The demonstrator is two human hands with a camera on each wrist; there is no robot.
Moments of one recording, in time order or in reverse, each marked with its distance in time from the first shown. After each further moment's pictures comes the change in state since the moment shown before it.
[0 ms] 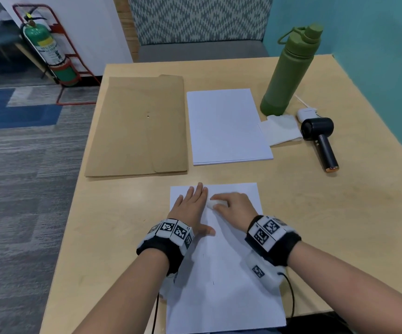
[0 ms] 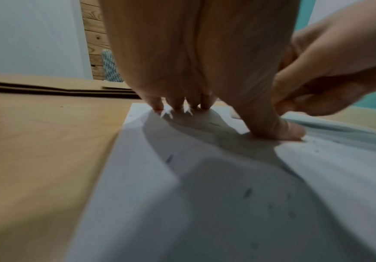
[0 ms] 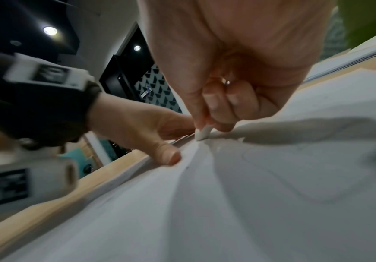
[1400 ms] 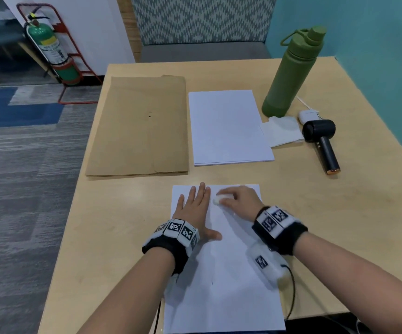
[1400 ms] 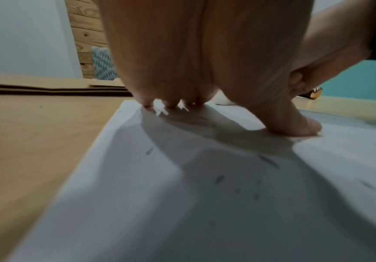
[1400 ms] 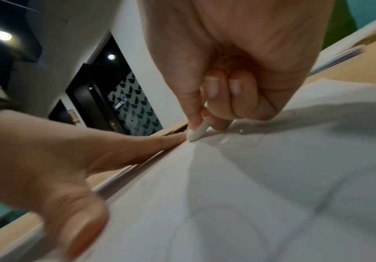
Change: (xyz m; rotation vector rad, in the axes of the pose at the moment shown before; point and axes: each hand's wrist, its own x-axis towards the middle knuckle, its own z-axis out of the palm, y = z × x) left_hand 0.003 0.008 0.007 0.048 -0.046 -0.047; right_hand 0.010 0.004 -0.020 0.063 -0.007 -0.005
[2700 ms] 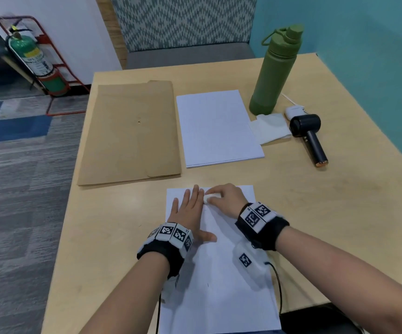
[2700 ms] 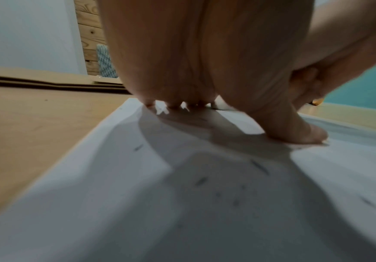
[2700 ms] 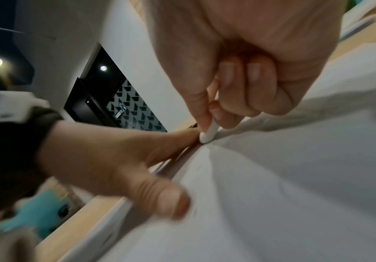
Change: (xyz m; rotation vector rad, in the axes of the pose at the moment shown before) left_hand -0.003 -0.001 0.000 0.032 -0.010 0.012; right_hand -0.001 -0.019 0.011 0.031 0.044 0.063
